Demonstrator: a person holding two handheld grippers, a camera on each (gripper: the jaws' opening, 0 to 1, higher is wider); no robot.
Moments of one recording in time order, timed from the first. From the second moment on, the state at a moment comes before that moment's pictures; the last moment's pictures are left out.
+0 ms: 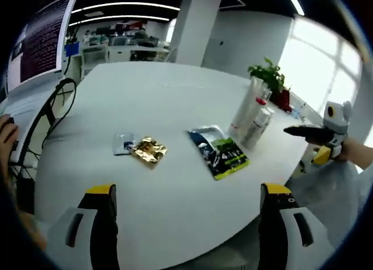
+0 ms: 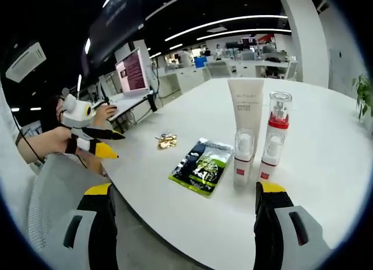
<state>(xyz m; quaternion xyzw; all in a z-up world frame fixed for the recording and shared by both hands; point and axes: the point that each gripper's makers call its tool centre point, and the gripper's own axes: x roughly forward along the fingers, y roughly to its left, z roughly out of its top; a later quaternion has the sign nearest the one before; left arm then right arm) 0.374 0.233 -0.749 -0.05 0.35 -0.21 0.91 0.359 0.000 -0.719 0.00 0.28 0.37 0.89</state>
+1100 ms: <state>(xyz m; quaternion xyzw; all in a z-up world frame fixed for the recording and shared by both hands) 0.479 0.254 -0.818 0.09 0.39 -0.27 0.87 0.361 -0.009 -0.731 0.00 0.31 0.35 0.88</state>
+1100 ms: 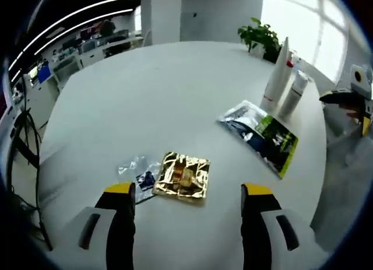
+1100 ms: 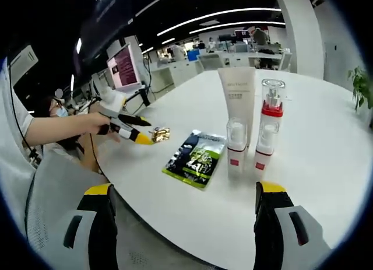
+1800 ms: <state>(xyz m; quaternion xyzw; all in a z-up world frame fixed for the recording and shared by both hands) 0.492 0.252 -0.834 0.14 0.39 -0.31 0.86 0.361 -0.010 -0.735 0.02 0.32 0.34 0.88</state>
